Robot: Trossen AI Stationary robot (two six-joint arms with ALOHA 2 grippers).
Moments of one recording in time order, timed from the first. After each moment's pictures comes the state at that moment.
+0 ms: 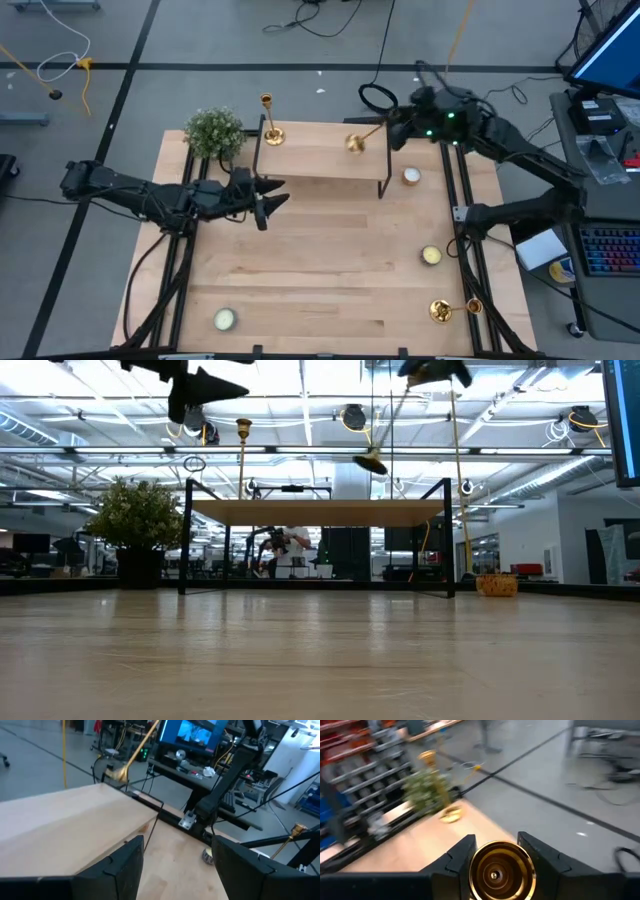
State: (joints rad) left arm -0.15 0.99 0.65 0.26 -0.47 -0.39; right arm -0.42 1.17 1.41 -0.59 0.18 0.28
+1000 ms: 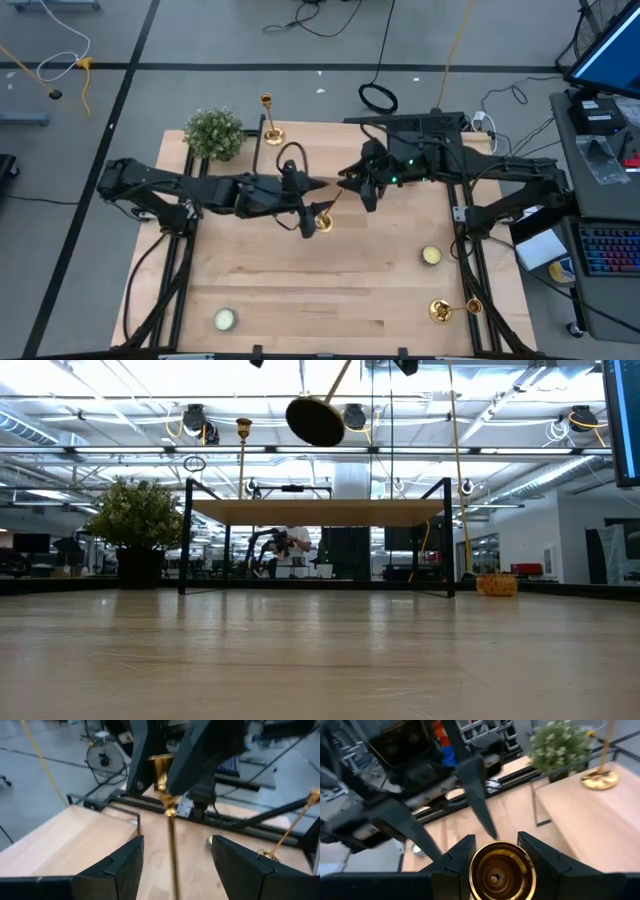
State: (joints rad) left arm -0.16 1.46 1.31 -0.15 -0.41 -0.21; right arm -0.06 1.34 1.41 -0.44 -0.03 0.39
